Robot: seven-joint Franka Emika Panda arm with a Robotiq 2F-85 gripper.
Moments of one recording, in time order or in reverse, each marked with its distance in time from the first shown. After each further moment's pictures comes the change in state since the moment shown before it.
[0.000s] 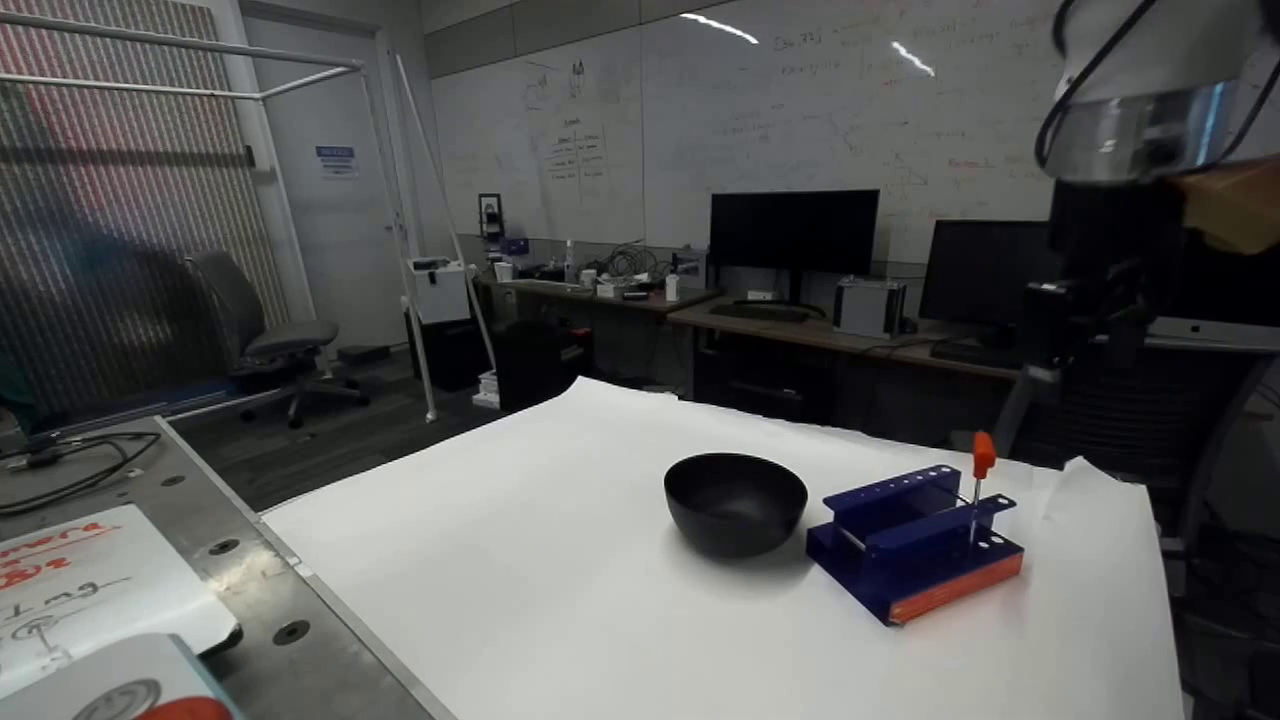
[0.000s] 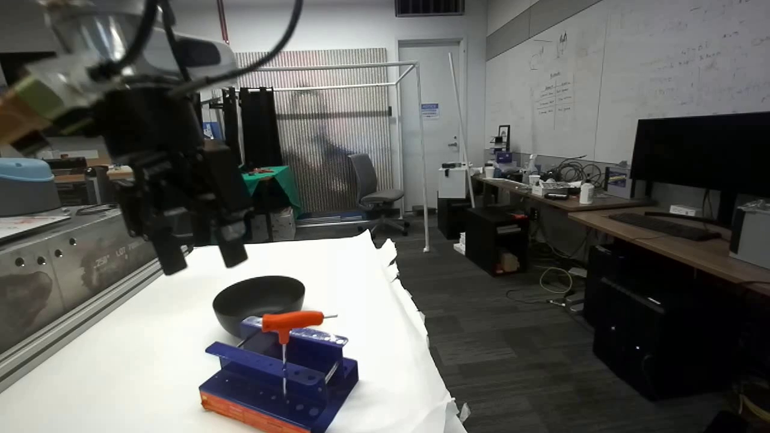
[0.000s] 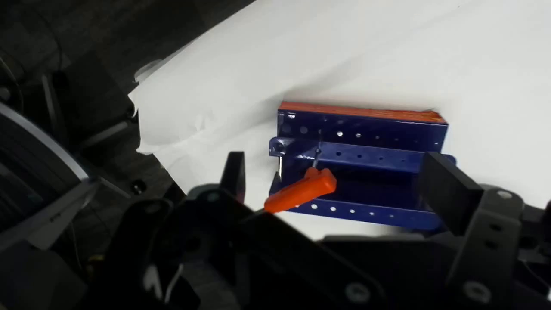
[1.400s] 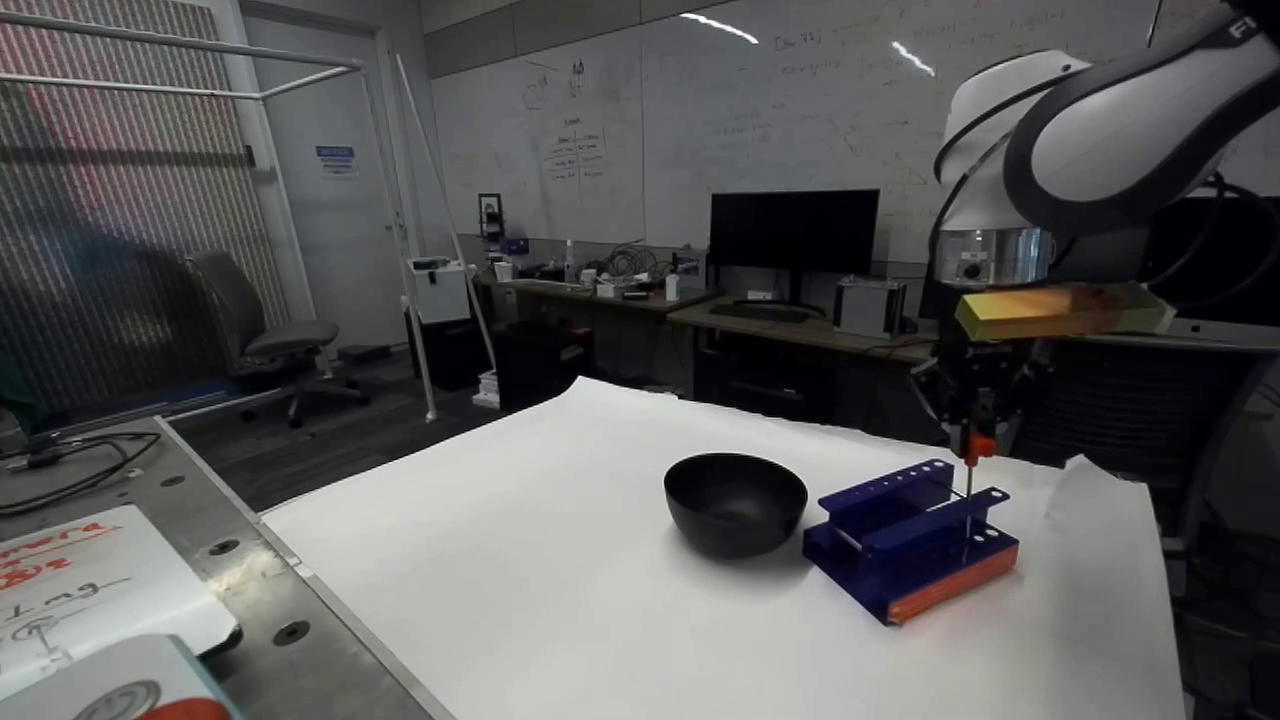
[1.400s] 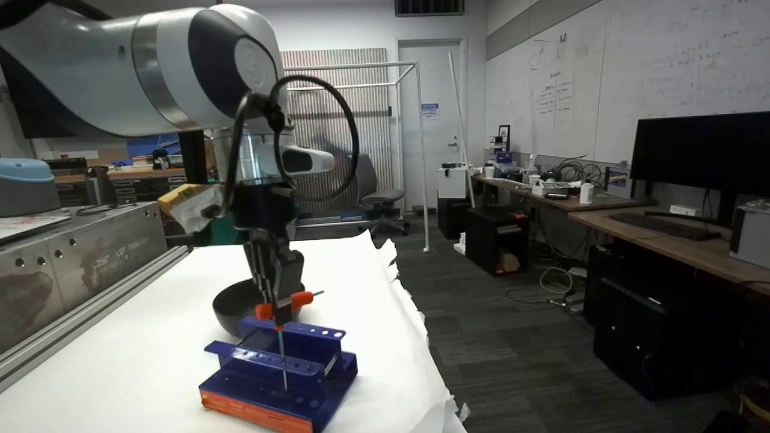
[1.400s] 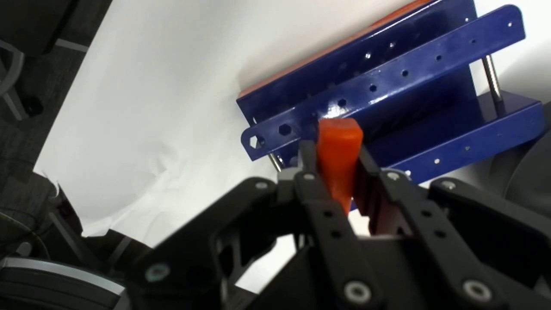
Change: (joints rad) arm 0.014 0.370 -0.158 0.121 0.074 0.230 0.324
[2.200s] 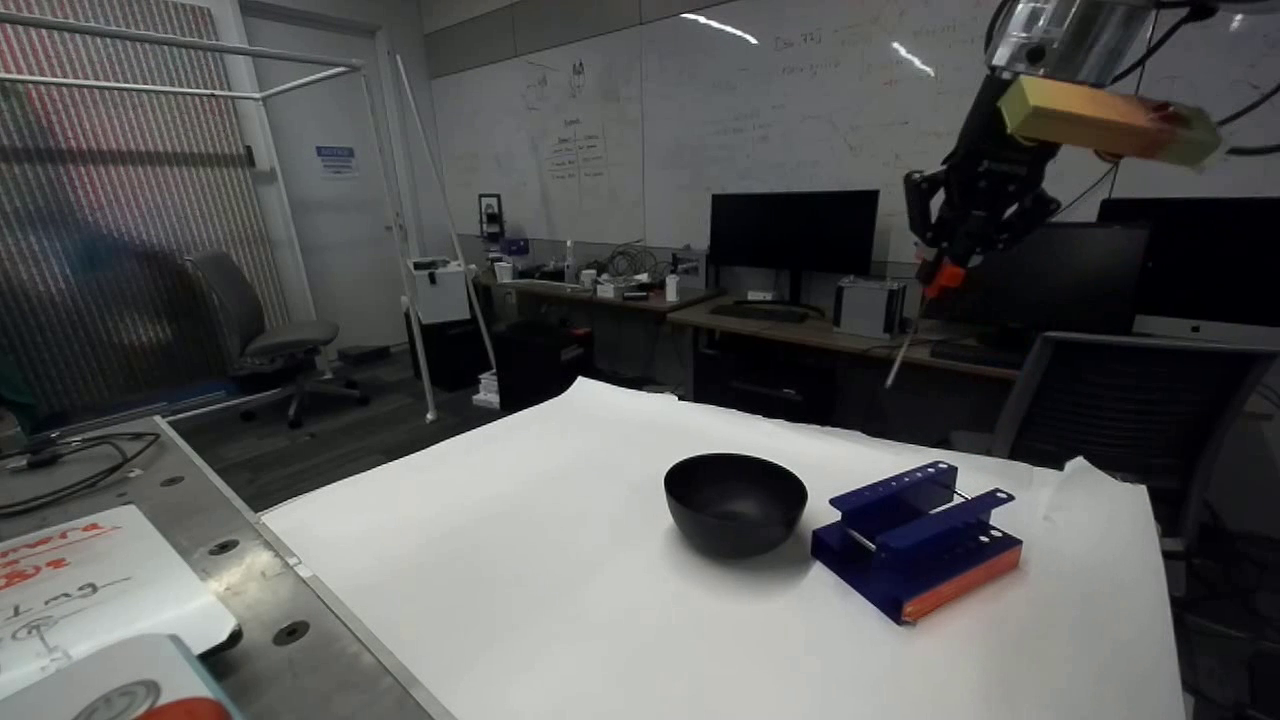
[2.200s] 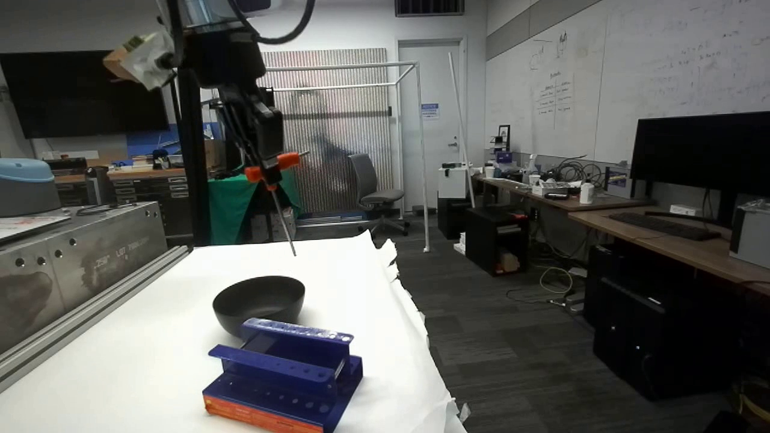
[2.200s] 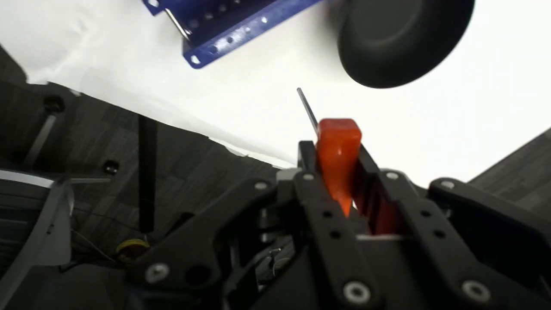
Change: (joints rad) arm 0.023 -0.278 0.012 0.042 -0.005 0.092 0.002
